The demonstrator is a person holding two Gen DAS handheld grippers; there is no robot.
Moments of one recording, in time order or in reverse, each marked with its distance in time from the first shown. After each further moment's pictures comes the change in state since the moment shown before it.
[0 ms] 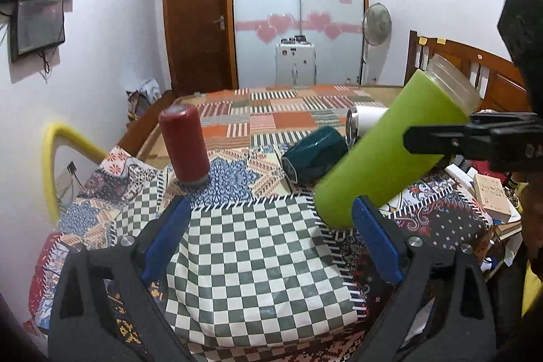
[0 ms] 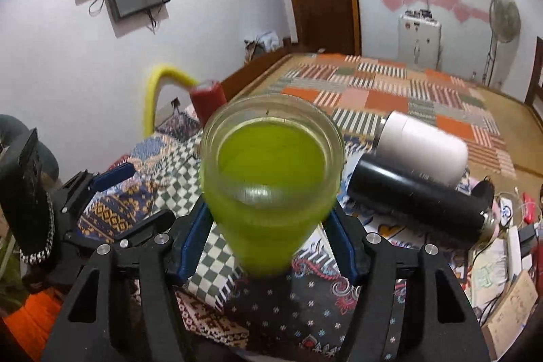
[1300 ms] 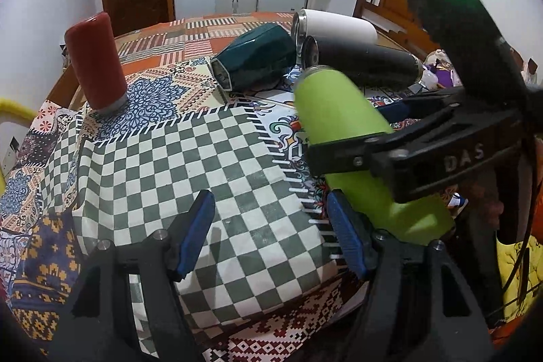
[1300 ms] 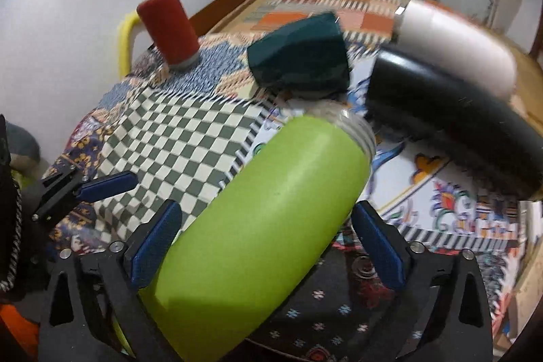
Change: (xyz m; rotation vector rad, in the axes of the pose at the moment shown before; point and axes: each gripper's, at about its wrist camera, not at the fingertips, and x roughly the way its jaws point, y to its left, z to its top) left arm 0.059 -0.020 -0.042 0.063 0.323 -0.270; right arm 0.088 -0.027 -0.043 0.109 0.354 0.009
